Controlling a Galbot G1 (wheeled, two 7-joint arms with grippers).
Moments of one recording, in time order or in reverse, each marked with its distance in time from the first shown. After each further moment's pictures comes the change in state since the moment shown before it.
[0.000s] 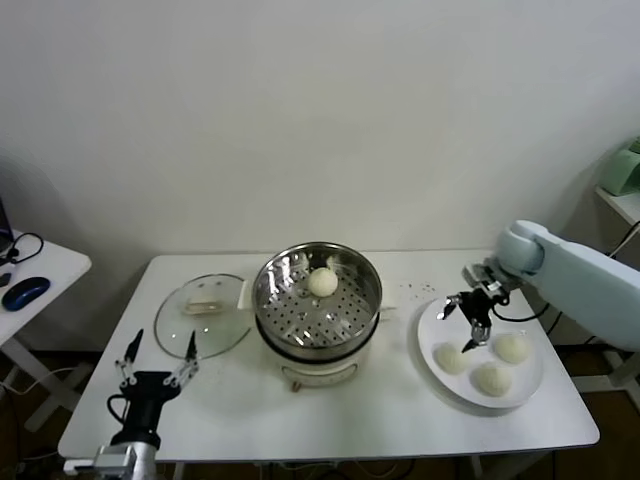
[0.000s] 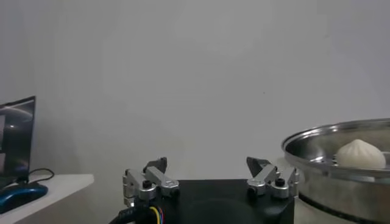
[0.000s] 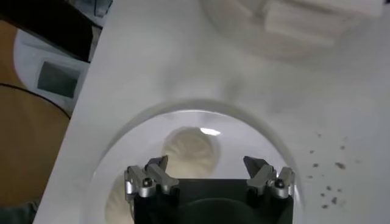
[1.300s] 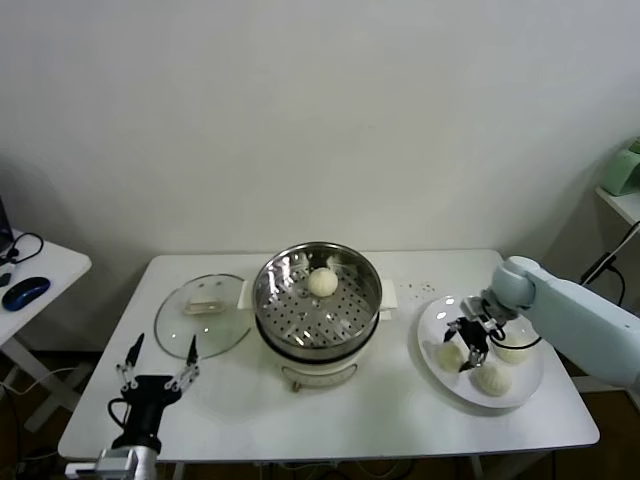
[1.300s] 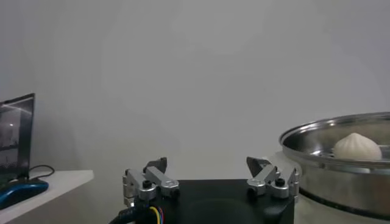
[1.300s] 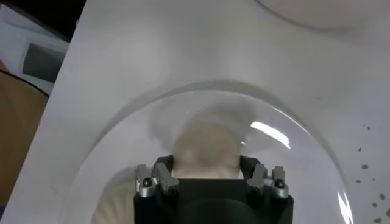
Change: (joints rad) left arm 0.010 -0.005 0.003 -0.005 0.013 0.005 0.001; right arm -0.148 0.015 0.146 -0.034 -0.109 0.051 0.061
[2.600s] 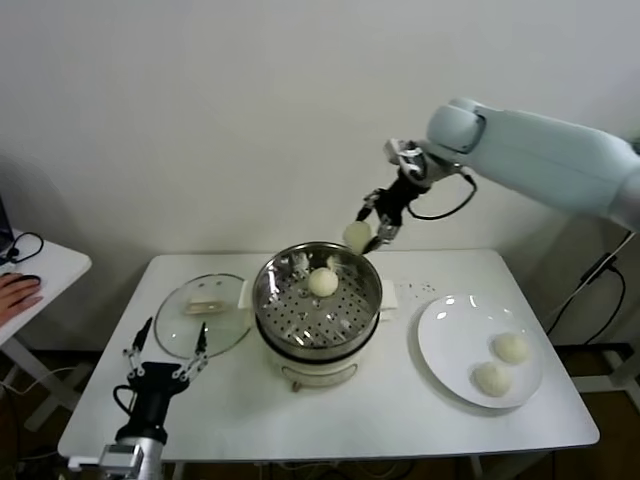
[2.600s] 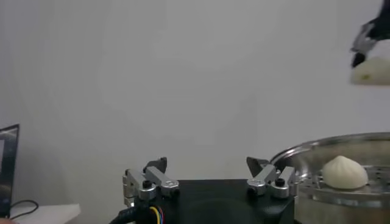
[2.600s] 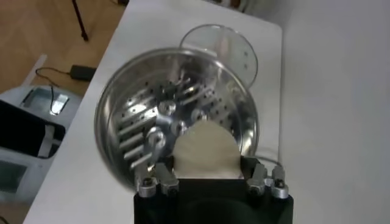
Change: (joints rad) left arm -0.009 0.026 0.028 -0.062 0.045 -0.001 0.003; right arm 0.809 0.440 -0.655 -0.070 0.888 -0.231 0.049
